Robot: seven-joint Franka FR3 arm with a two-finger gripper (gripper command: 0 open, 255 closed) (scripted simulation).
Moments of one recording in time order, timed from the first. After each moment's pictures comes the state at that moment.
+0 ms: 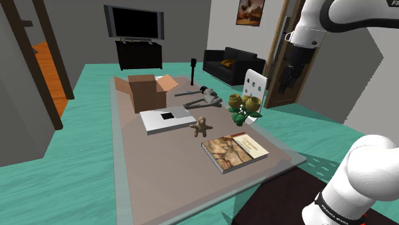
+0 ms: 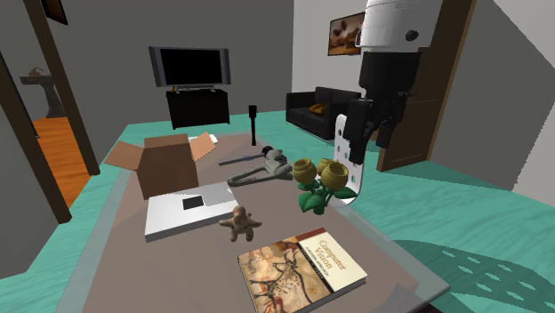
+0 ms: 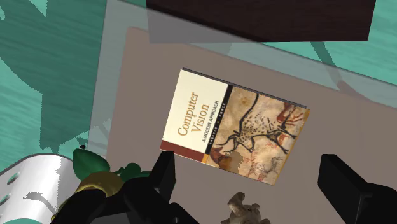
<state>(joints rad) -0.02 -0.81 -0.06 -2.34 -0.09 1.59 -0.06</state>
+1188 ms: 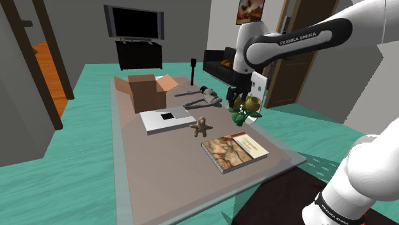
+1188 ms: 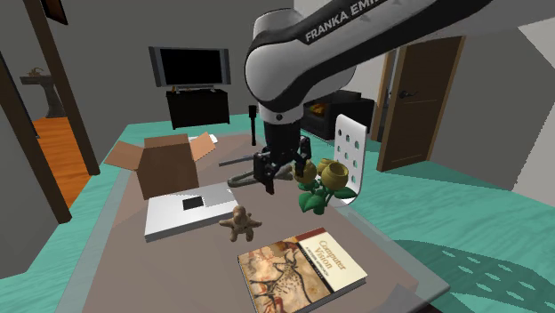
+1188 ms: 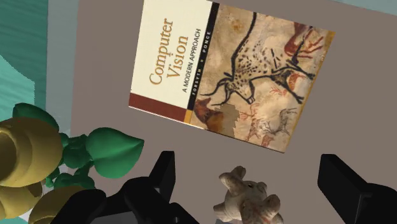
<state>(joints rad) 0.00 -0.26 0.04 -2.21 -0.10 1.97 0.11</state>
